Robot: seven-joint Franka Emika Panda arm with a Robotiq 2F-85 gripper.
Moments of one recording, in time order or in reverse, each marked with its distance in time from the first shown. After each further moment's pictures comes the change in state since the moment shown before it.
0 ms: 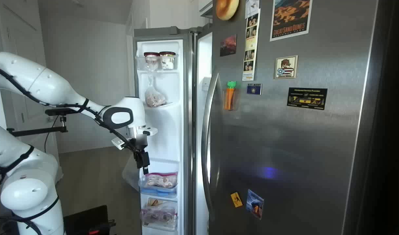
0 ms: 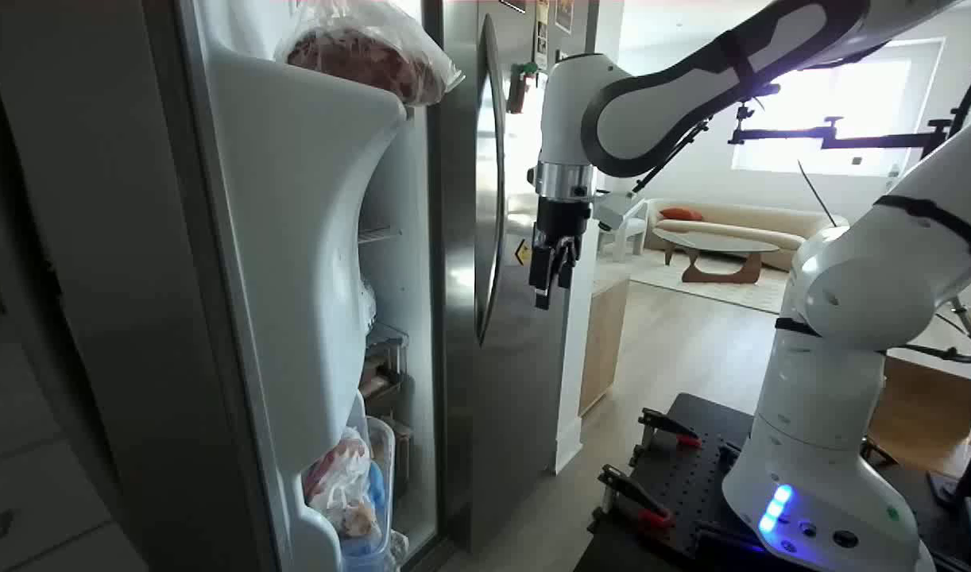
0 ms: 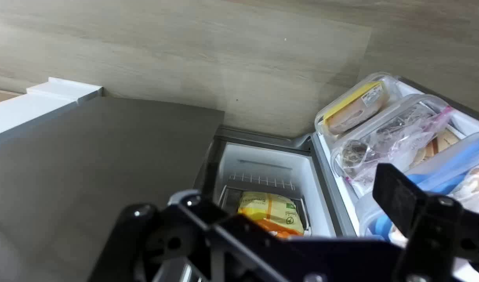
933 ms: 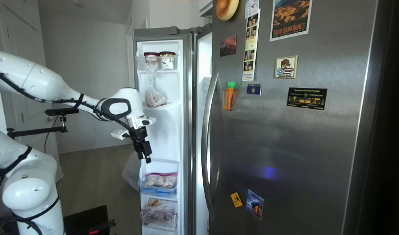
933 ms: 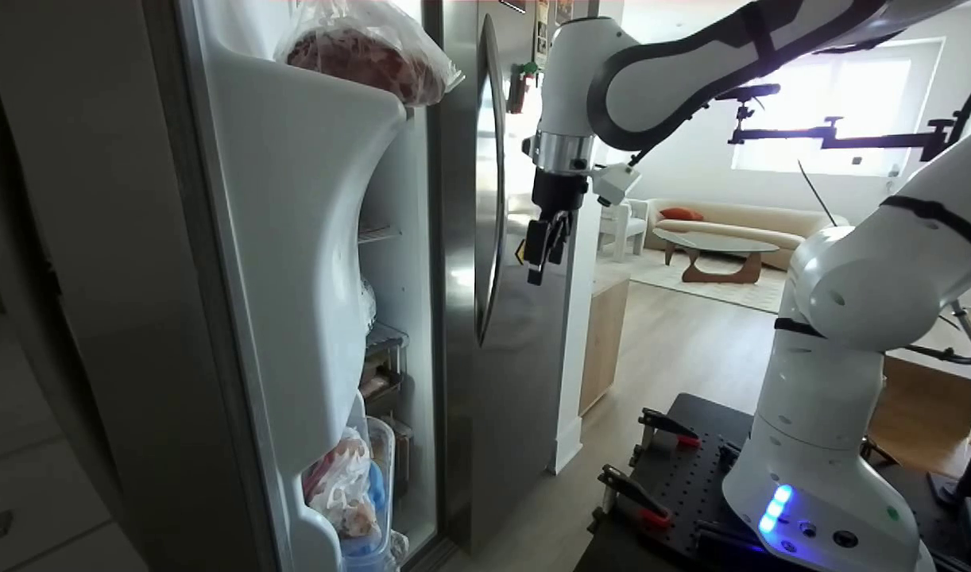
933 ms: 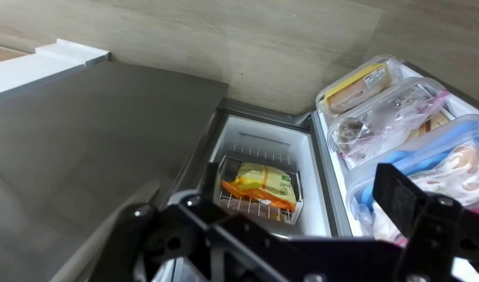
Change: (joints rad) arm 0.036 -0.051 -0.002 0.056 -0.034 -0.036 -0.020
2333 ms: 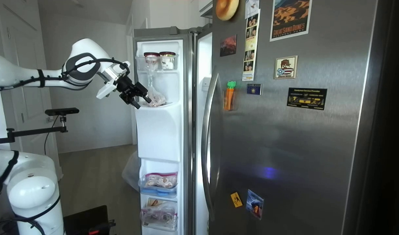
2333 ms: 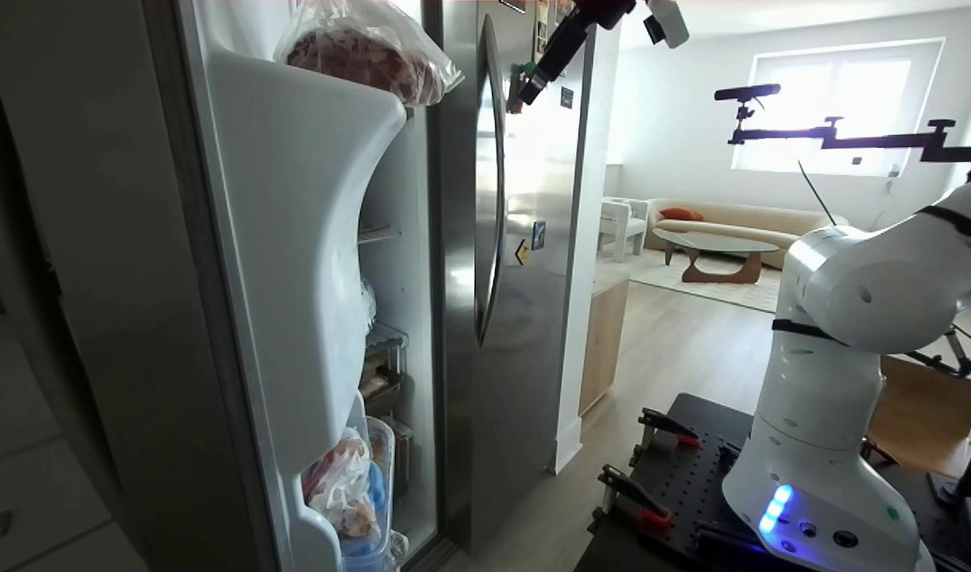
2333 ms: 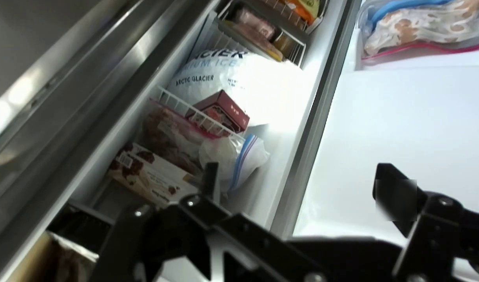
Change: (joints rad) arm 0.119 -0.308 -0.013 0.219 -0.093 0.055 -0.255
